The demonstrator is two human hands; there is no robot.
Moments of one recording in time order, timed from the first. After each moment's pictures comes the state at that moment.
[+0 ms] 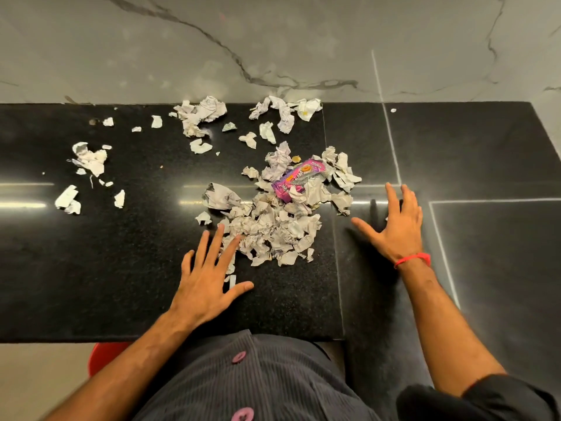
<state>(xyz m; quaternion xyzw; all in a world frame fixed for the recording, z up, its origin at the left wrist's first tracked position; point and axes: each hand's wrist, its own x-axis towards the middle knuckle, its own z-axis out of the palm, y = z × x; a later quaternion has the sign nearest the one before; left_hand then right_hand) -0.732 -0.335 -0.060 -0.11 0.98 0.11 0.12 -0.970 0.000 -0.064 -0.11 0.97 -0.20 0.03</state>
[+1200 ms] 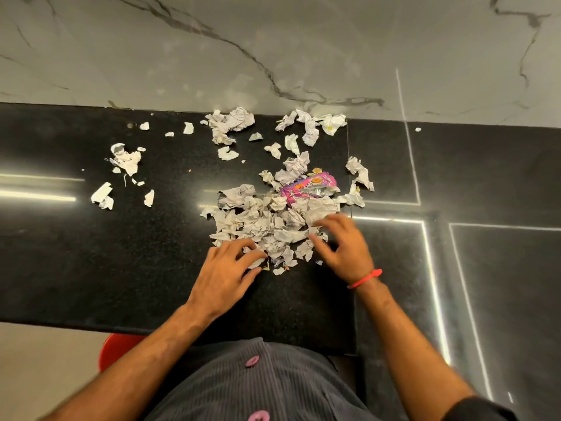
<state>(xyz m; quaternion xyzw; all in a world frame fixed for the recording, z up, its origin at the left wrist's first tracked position) -0.745 -0.339 -0.033 -0.04 0.99 0.13 -0.03 -0.919 -0.110 -0.058 -0.34 0.86 -0.38 0.00</state>
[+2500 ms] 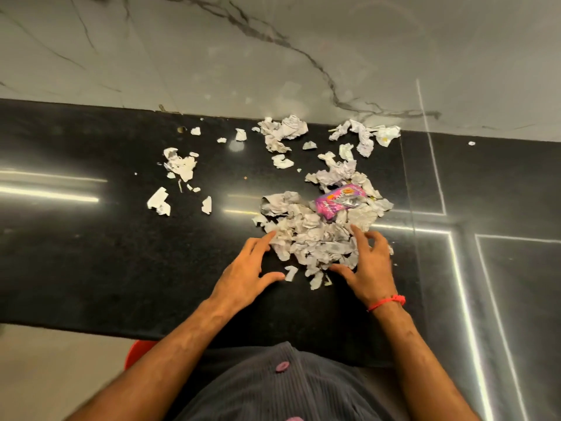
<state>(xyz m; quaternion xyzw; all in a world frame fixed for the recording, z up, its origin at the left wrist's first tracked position) -0.723 -0.445 -0.048 -0.14 0.92 0.36 0.05 -0.853 -0.198 -0.042 -0.17 0.94 -0.25 0.13</state>
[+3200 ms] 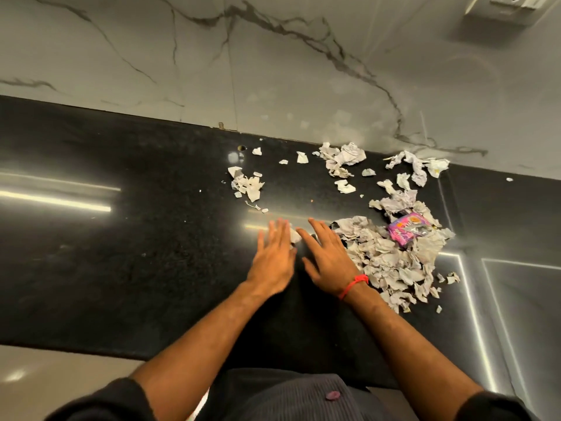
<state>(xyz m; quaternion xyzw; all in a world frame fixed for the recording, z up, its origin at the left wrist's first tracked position) -0.734 -0.577 -0.075 -0.14 0.95 0.27 0.04 -0.807 -0.432 -0.027 -0.41 0.90 -0.10 0.14</state>
